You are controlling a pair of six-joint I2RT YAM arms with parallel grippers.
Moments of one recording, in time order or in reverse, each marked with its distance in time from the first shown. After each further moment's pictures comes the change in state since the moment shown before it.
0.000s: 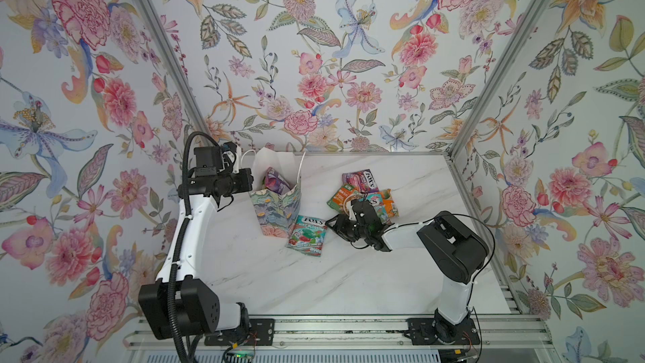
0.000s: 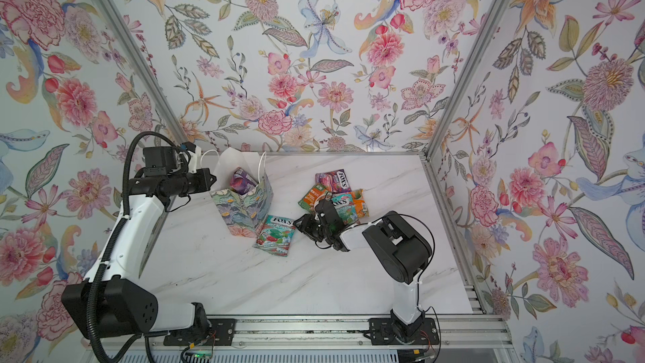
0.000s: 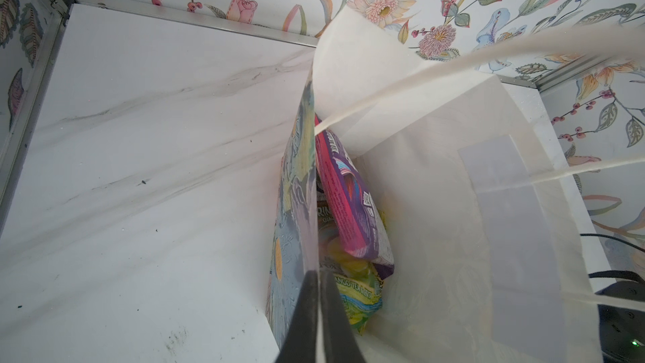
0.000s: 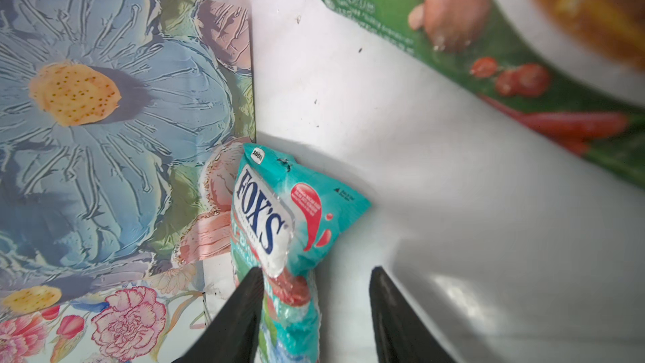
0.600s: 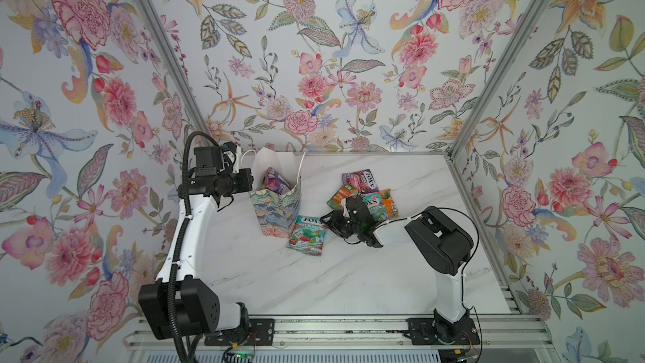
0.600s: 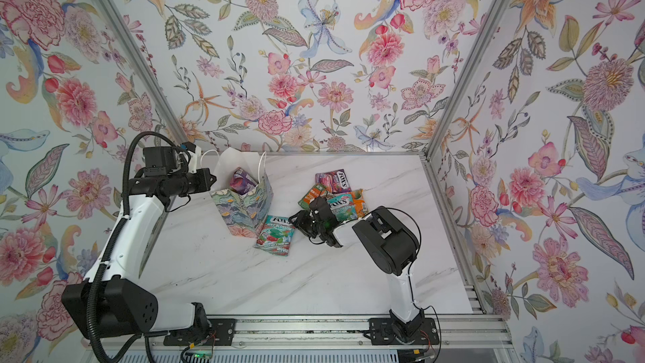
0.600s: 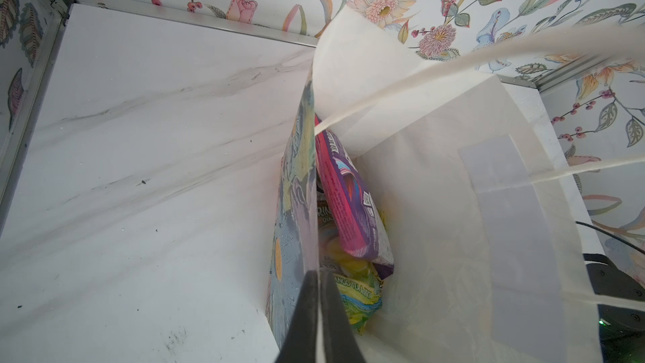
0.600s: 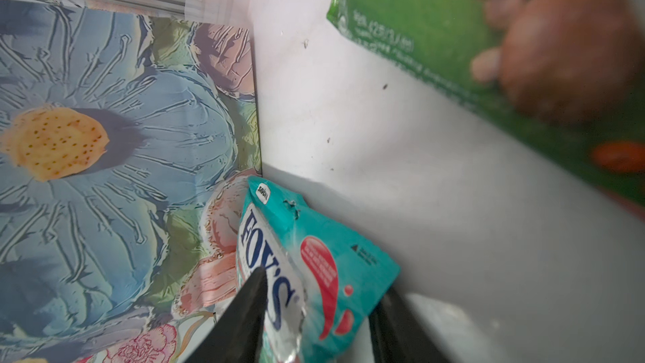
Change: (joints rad) left arm 0.000 0.000 0.000 0.000 0.000 0.000; right arm 0.007 0.101 0.094 0.046 0.010 0.056
